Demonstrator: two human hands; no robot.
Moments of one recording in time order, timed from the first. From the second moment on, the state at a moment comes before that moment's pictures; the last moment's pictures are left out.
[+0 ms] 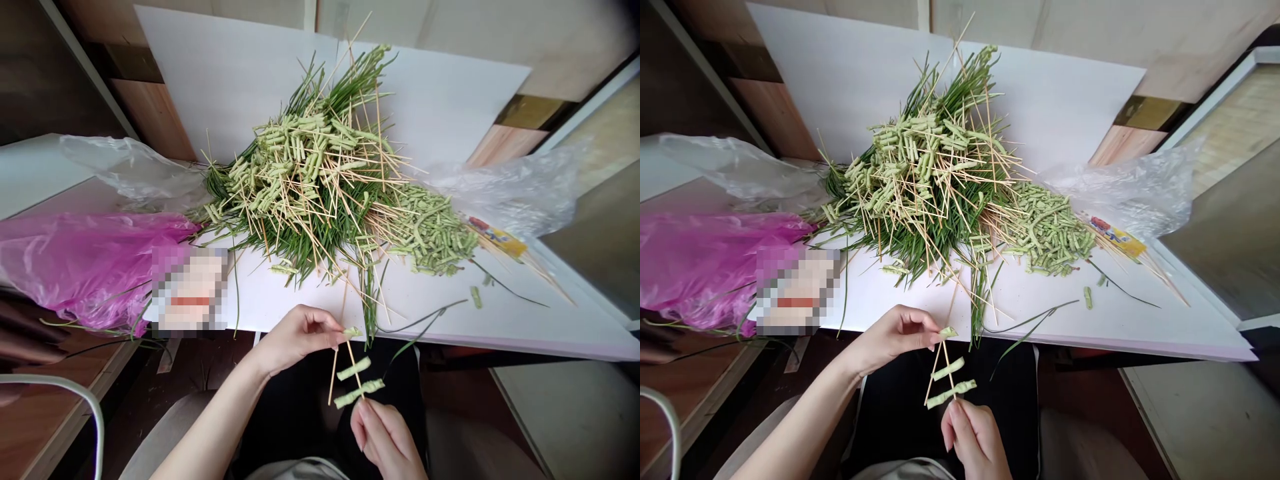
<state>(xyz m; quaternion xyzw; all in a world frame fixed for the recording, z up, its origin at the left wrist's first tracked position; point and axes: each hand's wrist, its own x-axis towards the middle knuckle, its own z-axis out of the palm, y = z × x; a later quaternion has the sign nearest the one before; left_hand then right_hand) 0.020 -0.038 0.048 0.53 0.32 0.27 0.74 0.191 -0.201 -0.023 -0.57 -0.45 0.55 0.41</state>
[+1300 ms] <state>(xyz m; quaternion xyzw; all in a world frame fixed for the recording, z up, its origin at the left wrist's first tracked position) -0.044 0.004 0.034 0.81 0.56 0.20 -0.02 0.194 -0.191 -0.011 -0.55 -0.46 0.59 0.37</state>
